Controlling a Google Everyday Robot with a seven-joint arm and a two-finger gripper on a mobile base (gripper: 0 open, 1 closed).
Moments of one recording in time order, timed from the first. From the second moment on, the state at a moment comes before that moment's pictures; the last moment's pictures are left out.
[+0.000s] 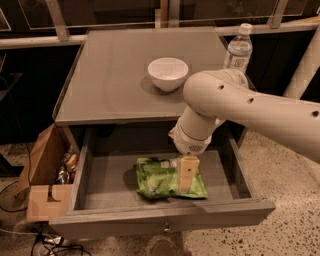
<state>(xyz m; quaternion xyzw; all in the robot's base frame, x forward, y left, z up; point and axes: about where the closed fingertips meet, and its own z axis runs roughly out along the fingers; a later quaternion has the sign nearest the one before) 0.499 -0.067 0.724 -0.73 0.68 0.06 0.12</state>
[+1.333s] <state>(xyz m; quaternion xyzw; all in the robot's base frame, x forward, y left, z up) 0.507 -0.063 0.683 -0.72 0.67 0.09 0.11</state>
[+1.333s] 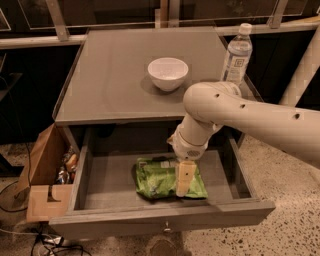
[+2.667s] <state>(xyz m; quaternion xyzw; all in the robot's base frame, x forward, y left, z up) 0.529 -0.055 0.649 -0.71 0.68 0.12 0.11</state>
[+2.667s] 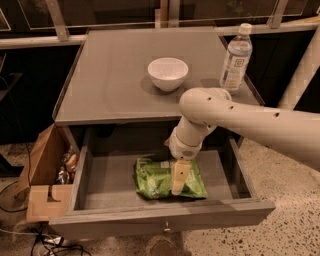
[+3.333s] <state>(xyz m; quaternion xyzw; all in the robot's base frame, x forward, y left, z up) 0.519 -0.053 0.629 -0.70 0.69 0.13 0.09</state>
